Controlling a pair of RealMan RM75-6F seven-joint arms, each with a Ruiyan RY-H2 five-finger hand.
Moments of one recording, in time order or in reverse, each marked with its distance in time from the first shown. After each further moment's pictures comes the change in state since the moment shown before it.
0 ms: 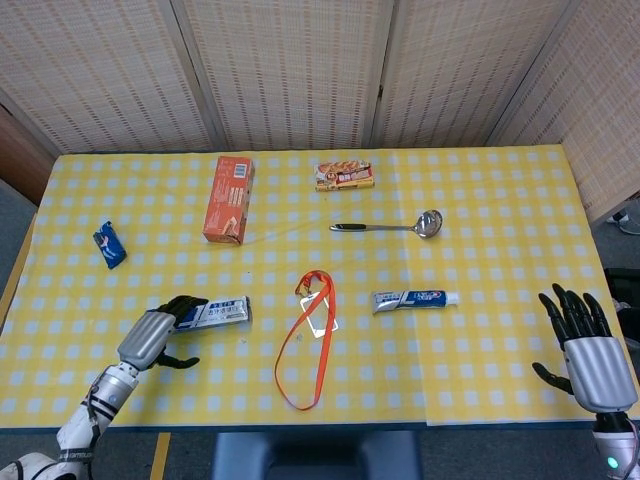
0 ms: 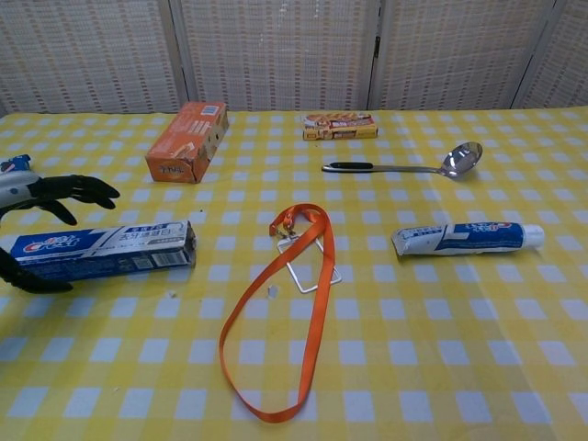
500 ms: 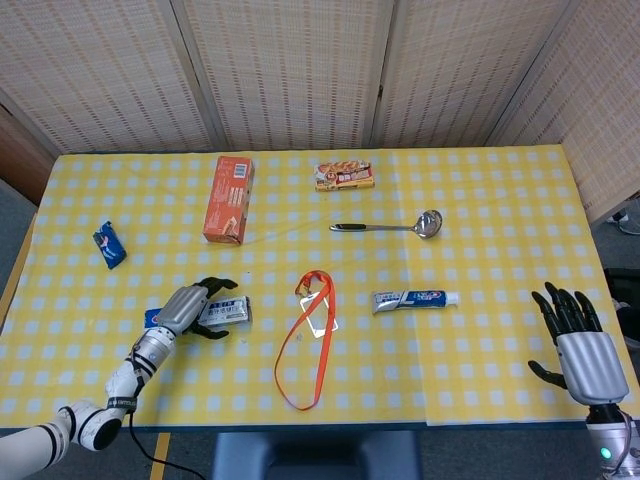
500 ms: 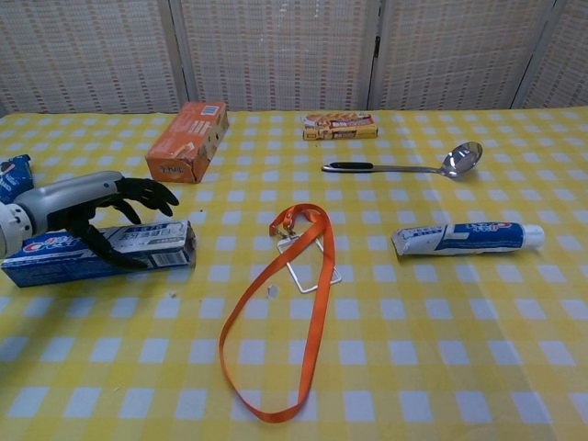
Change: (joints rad) left arm -0.163 -0.206 -0.055 0.324 -0.060 -0.140 -0.166; right arm 0.026 -0.002 0.003 0.012 0.033 -0.060 0.014
